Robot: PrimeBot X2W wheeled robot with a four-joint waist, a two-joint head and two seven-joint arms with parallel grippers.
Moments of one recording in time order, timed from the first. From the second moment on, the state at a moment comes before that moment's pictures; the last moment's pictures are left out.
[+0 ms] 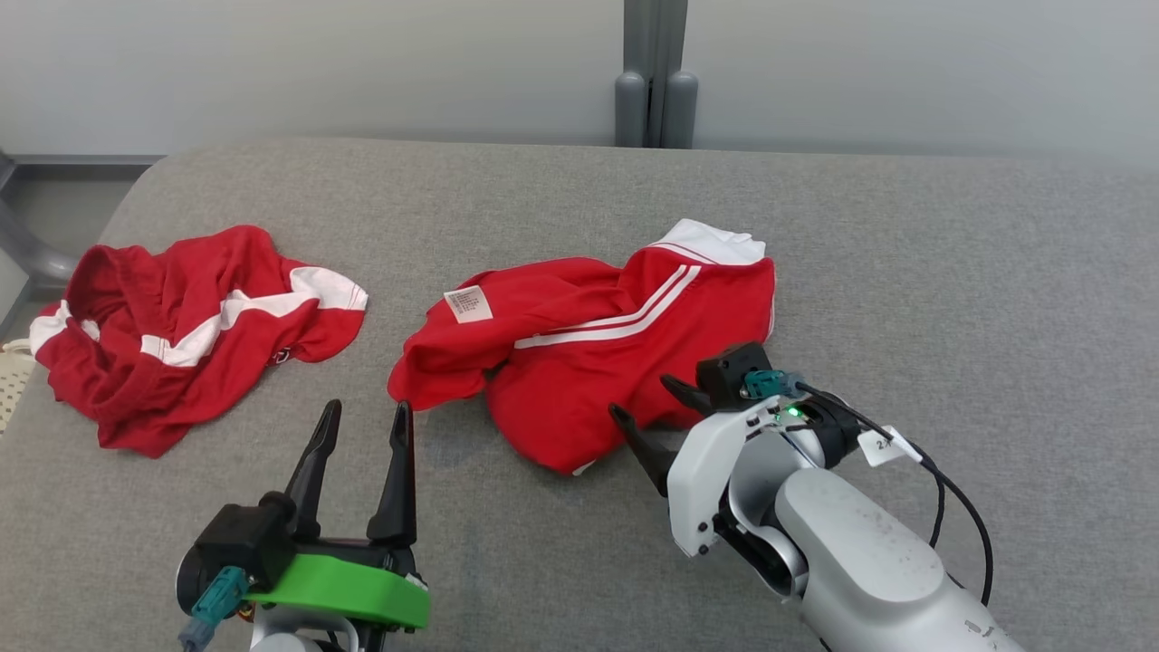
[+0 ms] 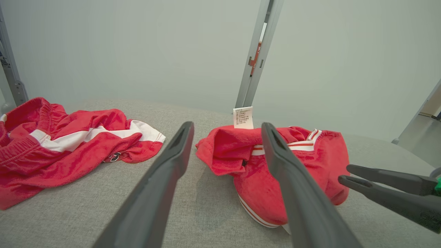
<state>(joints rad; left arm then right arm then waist) -0.06 0.05 -0.16 0.17 -0.33 -0.13 -0.26 -0.51 -0.05 0.58 0.60 0.40 0.13 0.08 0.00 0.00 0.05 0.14</state>
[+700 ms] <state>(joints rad) -0.10 0.05 -0.21 0.17 -0.34 -0.13 -0.26 -0.67 -0.05 0.70 0.87 0.59 0.13 0.02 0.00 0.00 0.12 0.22</state>
